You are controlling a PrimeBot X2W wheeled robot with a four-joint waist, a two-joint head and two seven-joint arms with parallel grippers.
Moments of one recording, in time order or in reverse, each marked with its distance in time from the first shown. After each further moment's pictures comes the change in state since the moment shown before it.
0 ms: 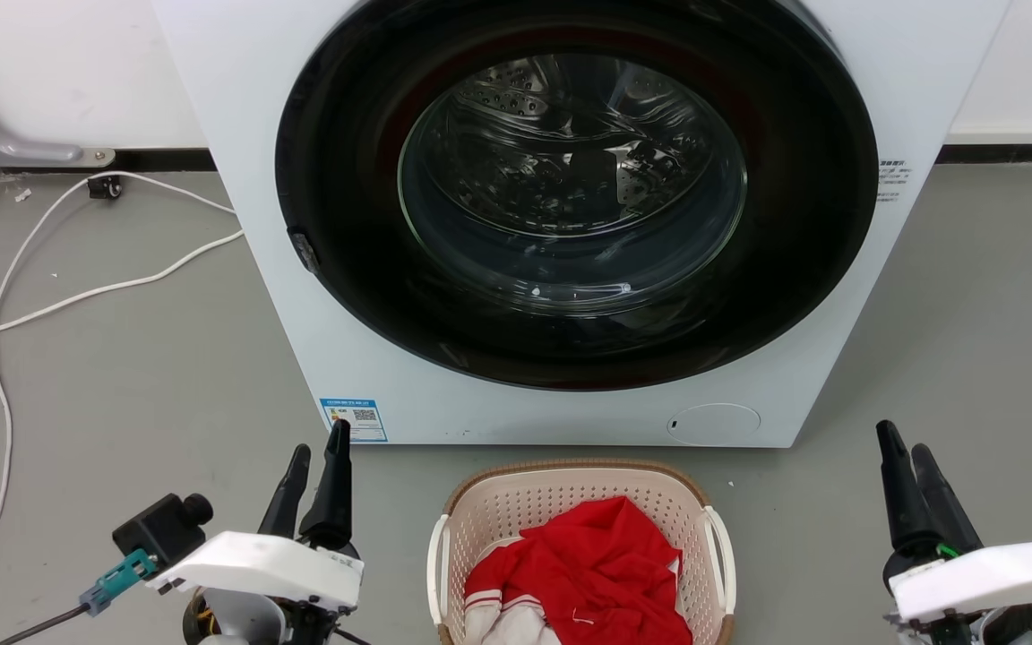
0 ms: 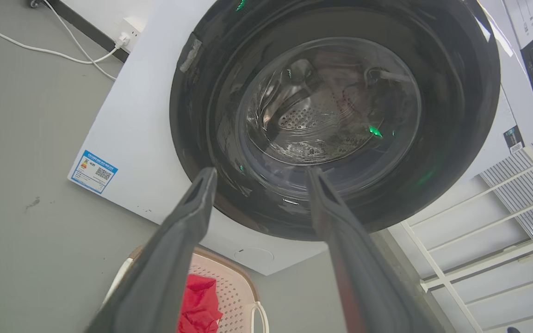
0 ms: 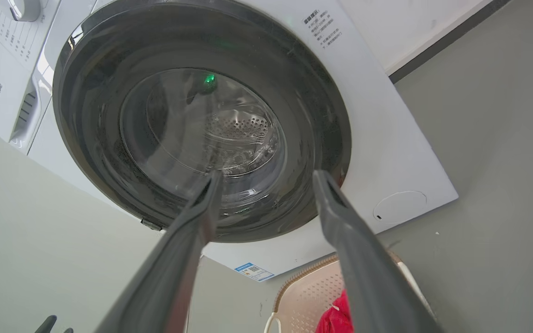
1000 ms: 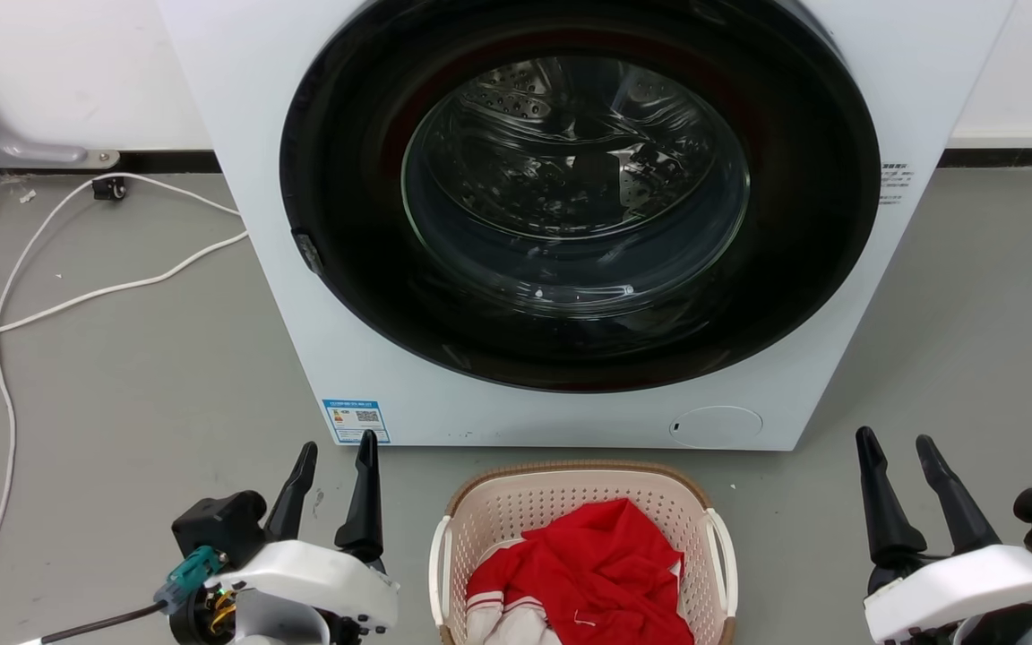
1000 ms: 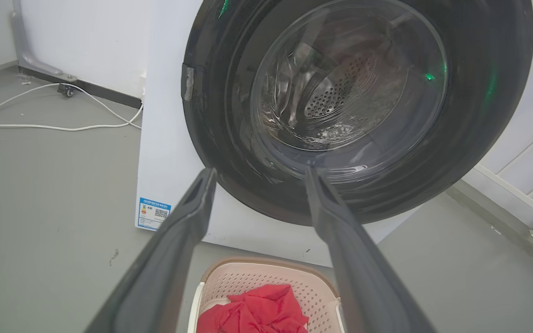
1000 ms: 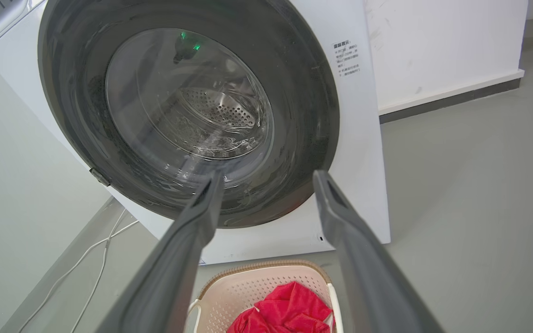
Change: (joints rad) left arm 0.000 0.005 -0.062 0.024 0.378 0.061 -0.085; right arm 0.039 0.000 0.024 -0.094 -0.401 0.000 0.005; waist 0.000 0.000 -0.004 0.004
